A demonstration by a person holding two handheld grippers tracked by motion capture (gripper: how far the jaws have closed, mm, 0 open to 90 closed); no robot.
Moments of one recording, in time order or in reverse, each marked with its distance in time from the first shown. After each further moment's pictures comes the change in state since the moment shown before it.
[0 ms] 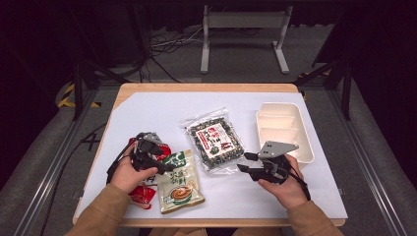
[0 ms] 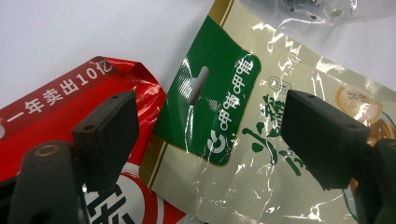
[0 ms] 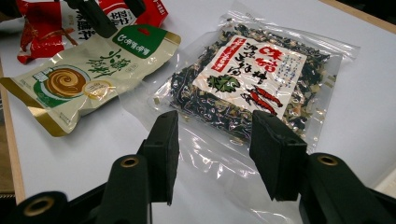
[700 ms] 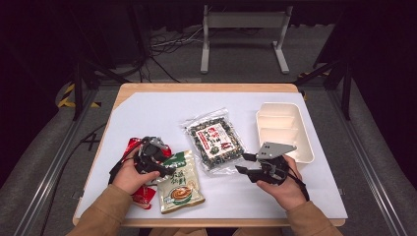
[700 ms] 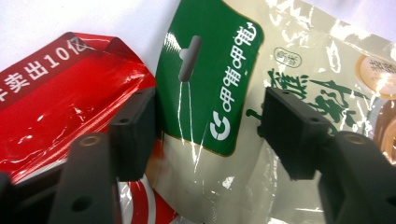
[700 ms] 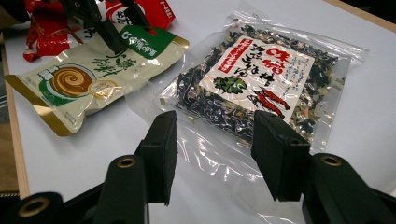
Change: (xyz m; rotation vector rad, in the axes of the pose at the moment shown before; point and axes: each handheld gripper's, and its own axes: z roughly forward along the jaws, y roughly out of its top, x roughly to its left) left arm -0.005 -0.003 0.014 0.094 0.008 0.052; right arm 0.003 0.000 0.003 0.001 0.011 -0.015
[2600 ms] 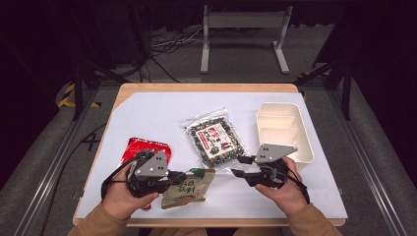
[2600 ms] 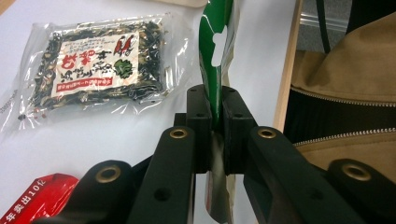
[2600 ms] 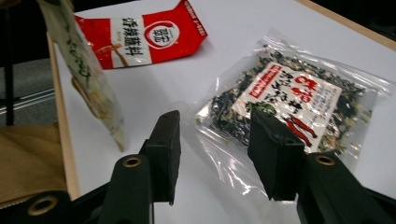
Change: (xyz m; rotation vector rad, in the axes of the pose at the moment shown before) left arm -0.116 0.013 -0.100 -0.277 -0.033 0.367; right arm 0.020 0.020 -0.013 -0.039 0.083 -0.052
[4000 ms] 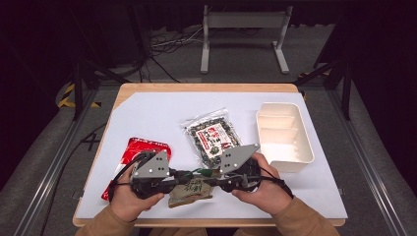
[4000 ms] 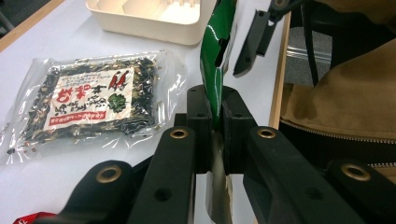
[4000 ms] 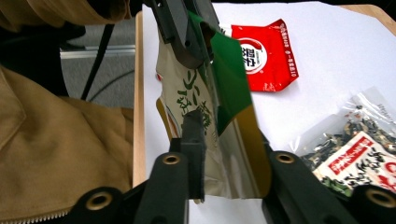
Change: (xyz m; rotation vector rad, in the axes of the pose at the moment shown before) left arm -0.005 0.005 0.004 -0.123 -0.021 -0.003; right arm 0.049 0.072 0.023 0.113 0.228 -0.262
